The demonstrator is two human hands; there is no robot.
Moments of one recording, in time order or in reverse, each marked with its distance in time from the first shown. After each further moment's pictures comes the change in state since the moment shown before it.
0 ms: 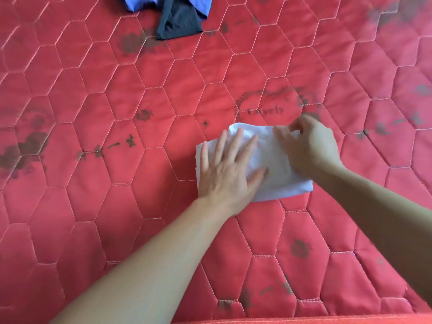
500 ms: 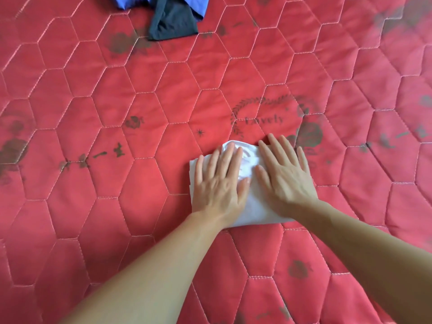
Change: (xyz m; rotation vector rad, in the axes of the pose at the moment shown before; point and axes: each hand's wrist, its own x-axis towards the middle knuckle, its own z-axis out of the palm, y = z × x) left_hand 0.016 -0.021 0.047 0.094 0.121 -0.033; right_hand -0.012 0.034 0.055 -0.364 -0.192 -0.374
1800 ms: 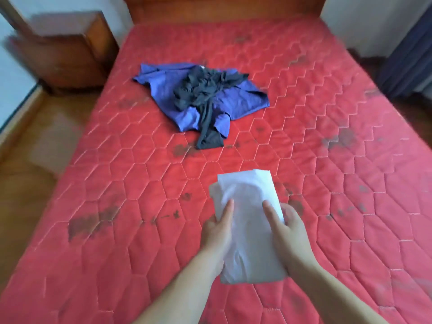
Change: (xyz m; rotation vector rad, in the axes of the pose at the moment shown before) left_hand -0.042 0.014 -0.226 -1.352 -0.100 -0.974; right_hand -0.083 -0.128 -0.166 1.070 0.236 0.418
